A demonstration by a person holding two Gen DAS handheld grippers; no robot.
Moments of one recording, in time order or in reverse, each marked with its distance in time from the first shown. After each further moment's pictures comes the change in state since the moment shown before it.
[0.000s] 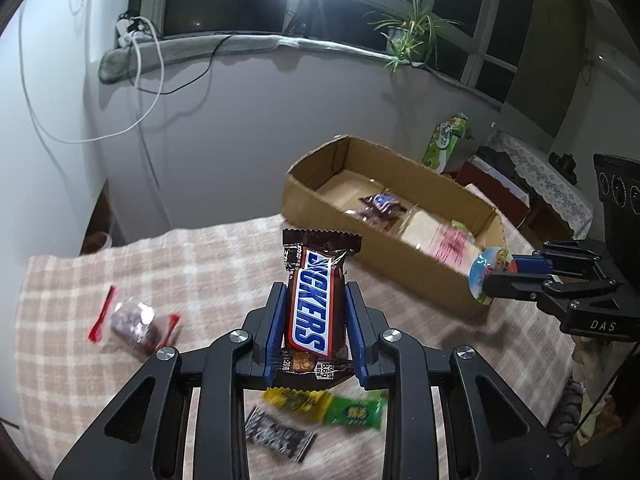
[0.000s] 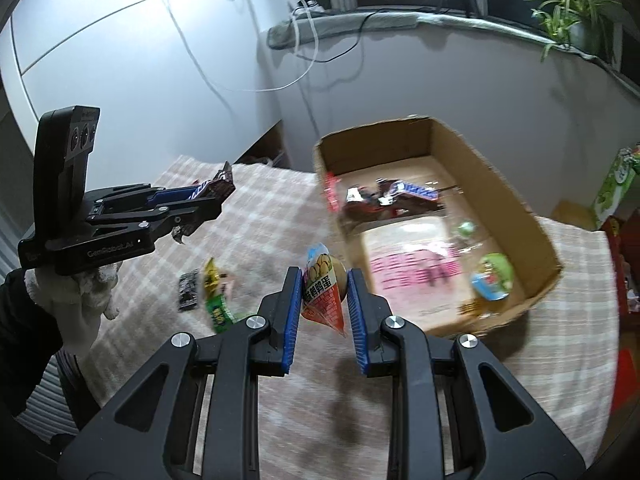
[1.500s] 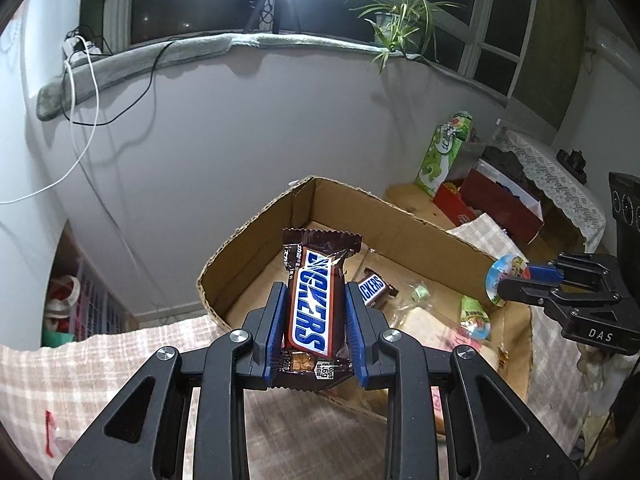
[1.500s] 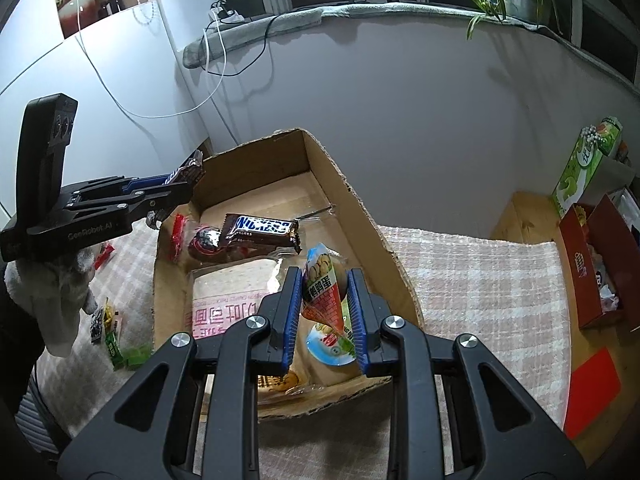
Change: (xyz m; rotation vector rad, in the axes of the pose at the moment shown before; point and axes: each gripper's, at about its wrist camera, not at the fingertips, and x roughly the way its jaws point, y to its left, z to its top) left arm 0.098 -0.043 0.082 0.041 0.026 0.002; right arm 0.023 -0.125 0.028 0.097 -0.002 -0.112
